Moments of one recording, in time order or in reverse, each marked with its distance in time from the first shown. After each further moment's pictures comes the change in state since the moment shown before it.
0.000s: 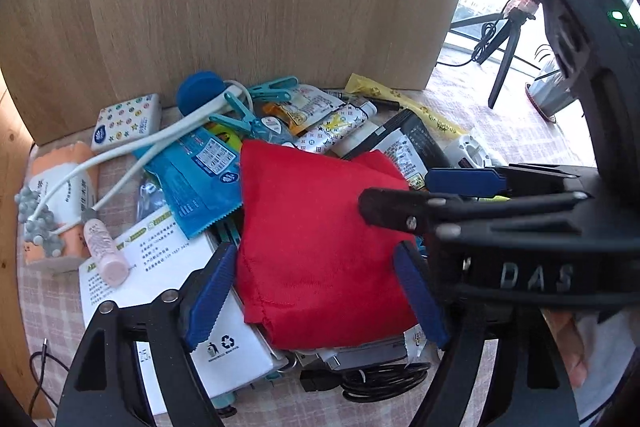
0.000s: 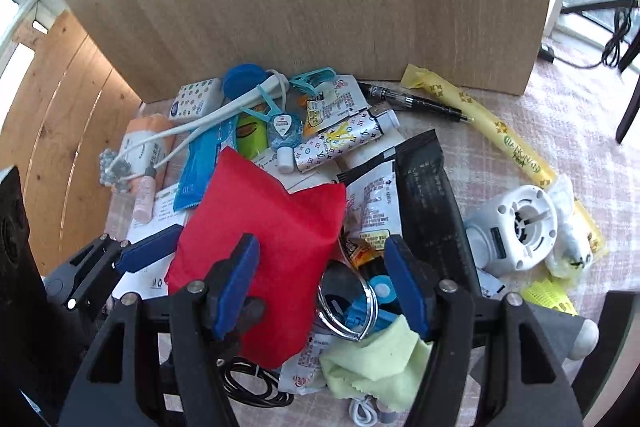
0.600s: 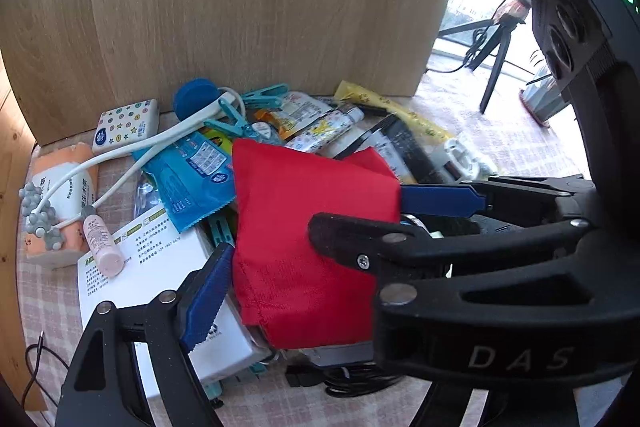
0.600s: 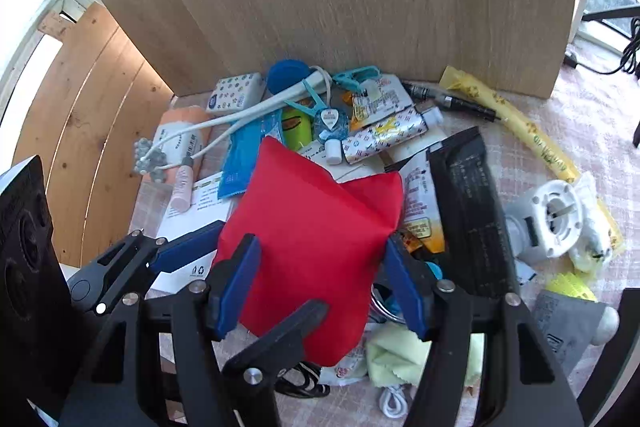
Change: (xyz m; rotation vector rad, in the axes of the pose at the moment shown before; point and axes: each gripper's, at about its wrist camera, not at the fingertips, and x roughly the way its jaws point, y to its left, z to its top) left arm -0.013 -0.012 -0.006 -0.008 -0.037 -0.016; right arm -0.011 0.017 -0.005 -0.020 -0.014 0.078
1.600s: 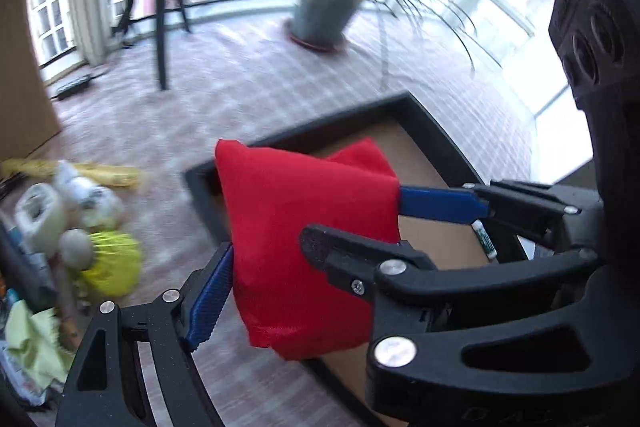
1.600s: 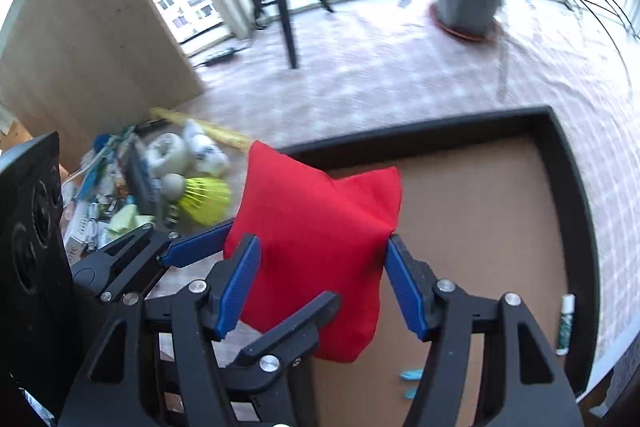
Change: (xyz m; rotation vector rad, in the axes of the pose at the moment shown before) left arm 0.049 -0.347 -0.025 0.383 0.109 -0.347; right arm -0.202 -0.249 -0.161 0.367 -0.156 -0.318
